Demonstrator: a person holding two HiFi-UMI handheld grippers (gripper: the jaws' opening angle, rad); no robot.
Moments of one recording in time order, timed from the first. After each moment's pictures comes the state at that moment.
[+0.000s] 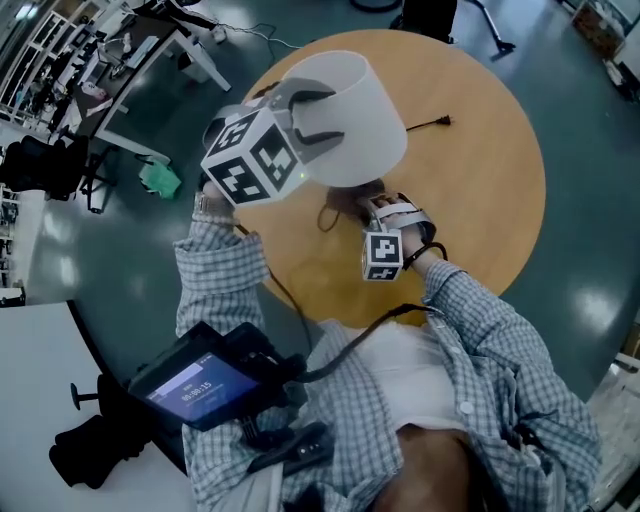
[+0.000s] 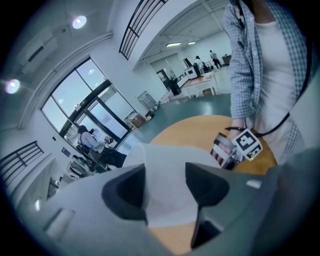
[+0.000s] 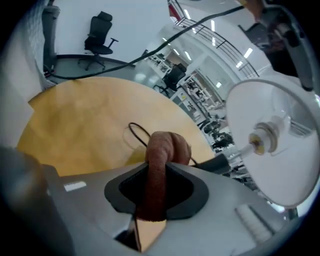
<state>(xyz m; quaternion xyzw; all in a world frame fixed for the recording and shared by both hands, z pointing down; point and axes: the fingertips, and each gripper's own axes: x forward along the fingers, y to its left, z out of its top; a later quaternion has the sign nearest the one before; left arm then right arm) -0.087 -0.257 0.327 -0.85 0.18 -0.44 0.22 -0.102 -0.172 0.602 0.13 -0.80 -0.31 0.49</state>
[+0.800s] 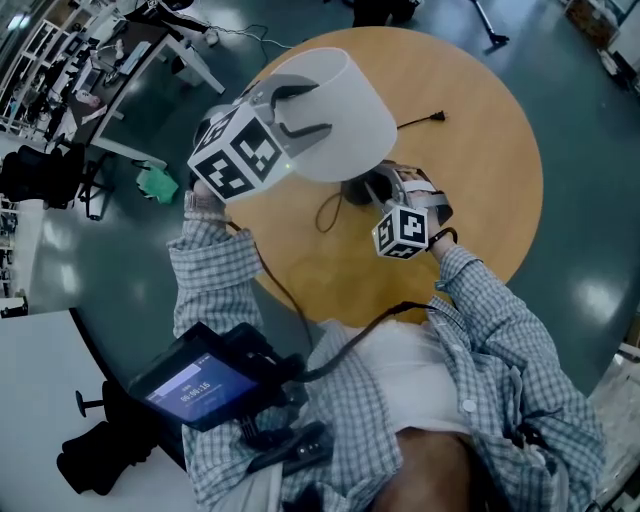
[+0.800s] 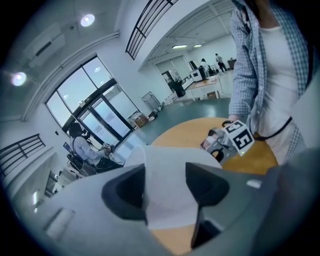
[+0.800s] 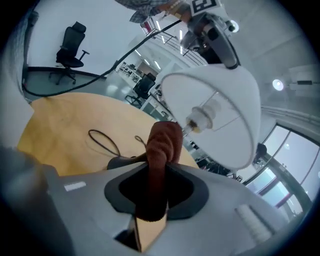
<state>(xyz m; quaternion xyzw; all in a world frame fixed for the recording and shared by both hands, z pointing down) -0.094 -0.265 0.324 -0.86 0.20 -0.42 0.20 -0.064 -0.227 0.532 0.27 -0.83 -0.27 0.39</state>
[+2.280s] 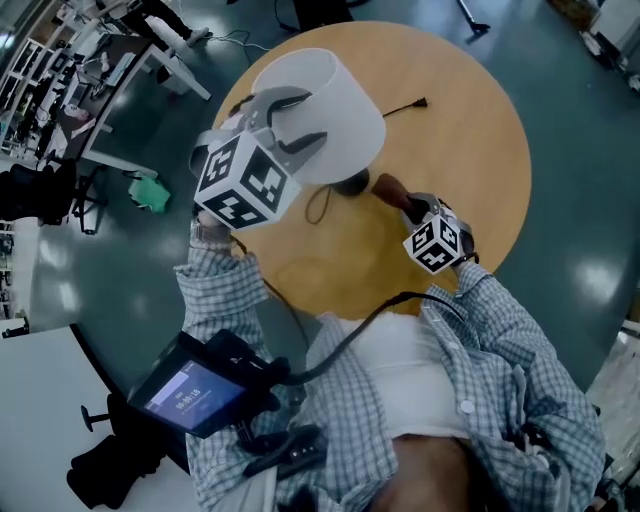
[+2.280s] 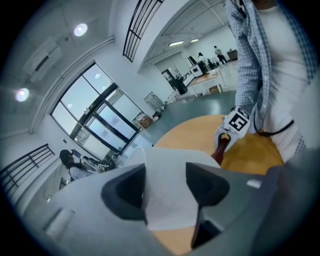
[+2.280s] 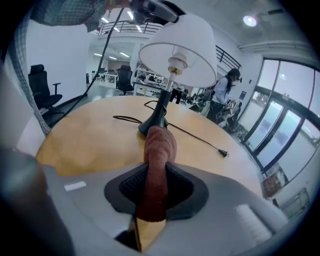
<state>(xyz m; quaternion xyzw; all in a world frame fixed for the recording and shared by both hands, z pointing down) -0.080 -0.246 0.334 -0.84 0.23 -0.43 0.24 0.039 -0.170 0.610 0.32 -0.84 0.00 0.43</state>
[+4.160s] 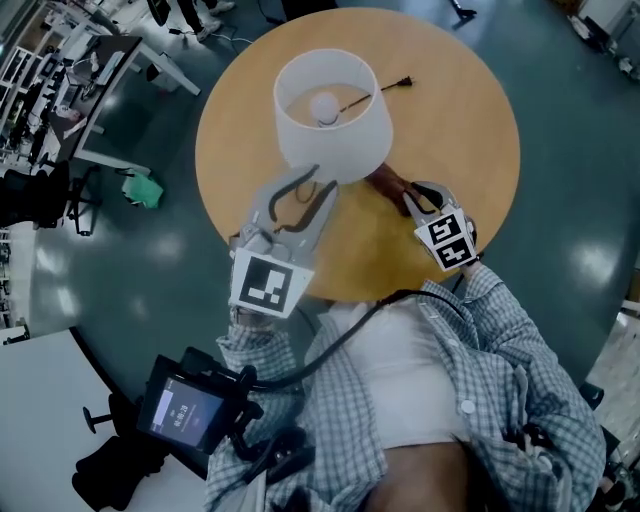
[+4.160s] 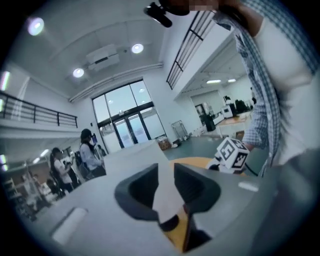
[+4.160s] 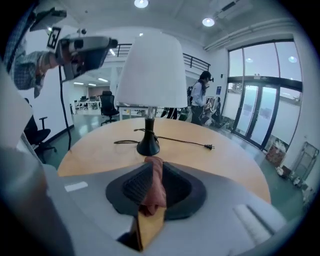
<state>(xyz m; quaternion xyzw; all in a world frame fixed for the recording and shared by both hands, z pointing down) -0.055 -0.106 0.334 -0.91 0.35 -0.19 0.14 0.070 -0.132 0.563 0.41 -0.86 0.08 0.29</state>
